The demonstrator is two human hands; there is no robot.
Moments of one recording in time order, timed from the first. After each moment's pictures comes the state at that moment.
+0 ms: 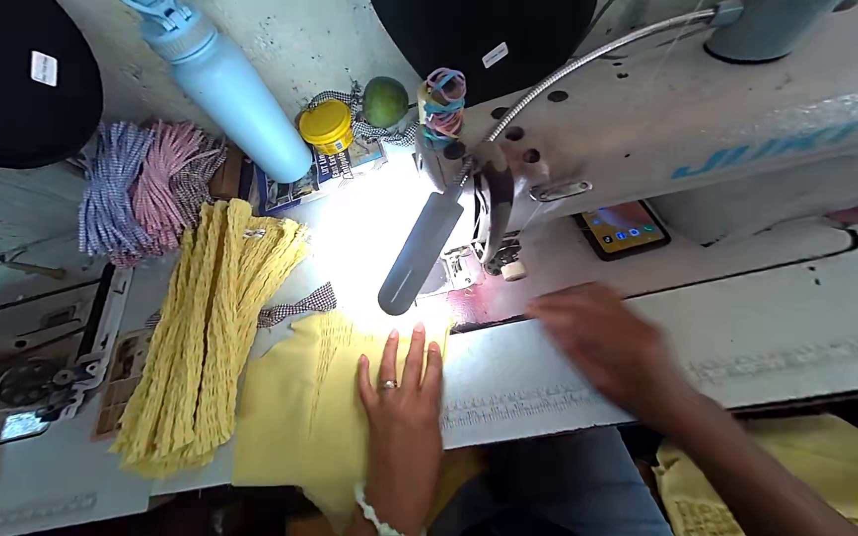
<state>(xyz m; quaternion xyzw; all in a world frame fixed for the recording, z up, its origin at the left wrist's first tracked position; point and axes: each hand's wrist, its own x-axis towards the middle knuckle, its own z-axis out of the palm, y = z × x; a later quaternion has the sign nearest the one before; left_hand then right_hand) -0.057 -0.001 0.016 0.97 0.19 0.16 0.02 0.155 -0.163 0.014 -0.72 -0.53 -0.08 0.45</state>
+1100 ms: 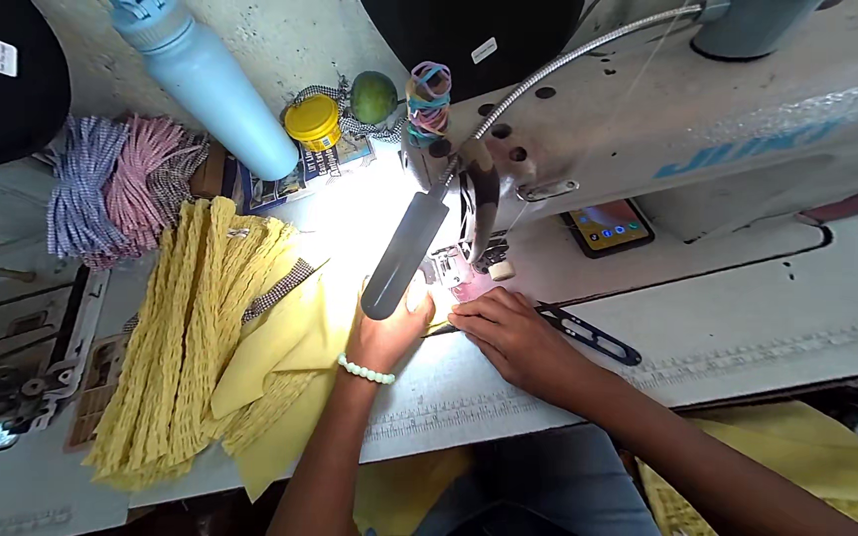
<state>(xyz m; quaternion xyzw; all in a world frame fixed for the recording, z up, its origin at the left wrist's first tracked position) 0.035 0.073 0.043 0.93 0.27 0.03 0.23 0.135 -0.109 -0.001 -0.72 -0.61 -0.01 0.34</state>
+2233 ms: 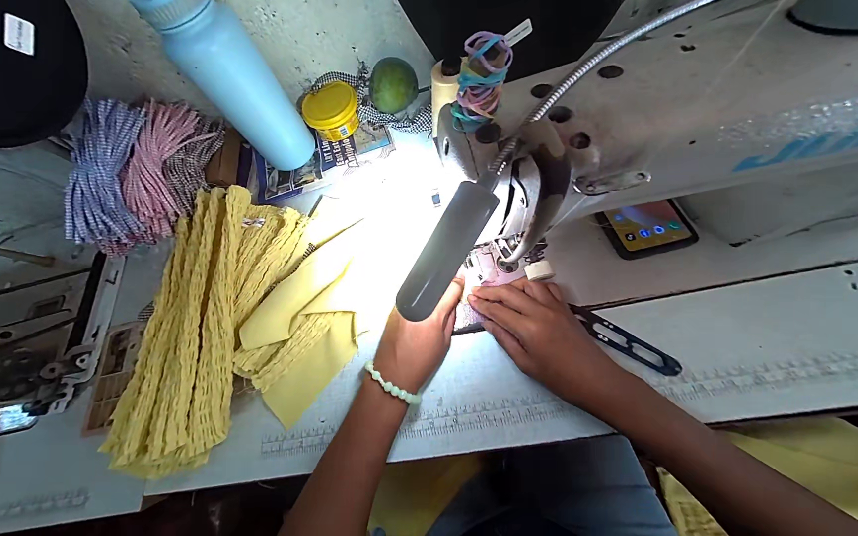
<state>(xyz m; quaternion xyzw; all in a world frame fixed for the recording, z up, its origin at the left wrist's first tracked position) 0.023 0.065 0.008 0.97 0.08 0.17 0.16 0.132 -0.097 -0.003 -0.77 -0.56 -0.03 0.31</state>
